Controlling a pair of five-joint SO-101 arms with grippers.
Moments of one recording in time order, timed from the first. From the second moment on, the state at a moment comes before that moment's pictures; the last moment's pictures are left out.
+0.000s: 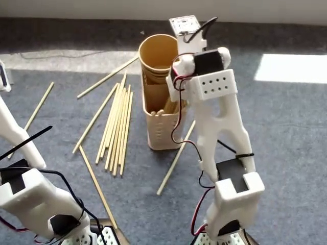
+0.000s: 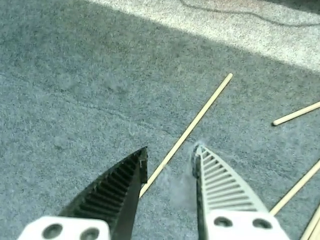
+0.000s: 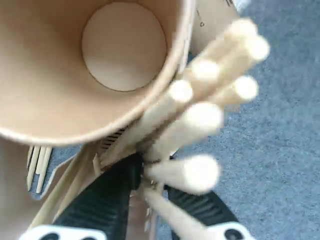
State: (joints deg) left arm -39.3 12.9 -37.9 90.3 -9.3; right arm -19.7 13.1 -37.3 100.2 0.0
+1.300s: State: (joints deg) left arm -36.9 13.0 -35.2 90.3 -9.3; right arm 8.9 6.3 -33.1 100.4 15.6
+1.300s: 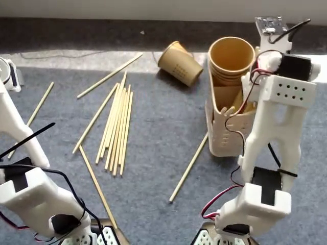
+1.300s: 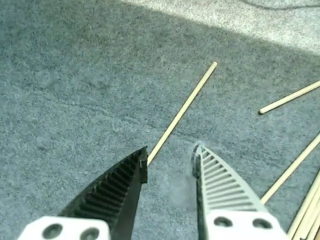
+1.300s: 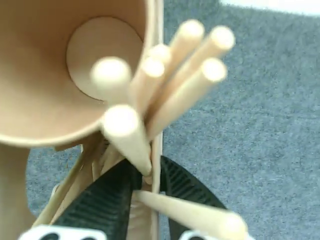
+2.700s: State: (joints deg) left arm -19.4 13.0 -34.7 93.0 -9.3; right arm 22.5 -12.2 -33.0 100.4 16.7
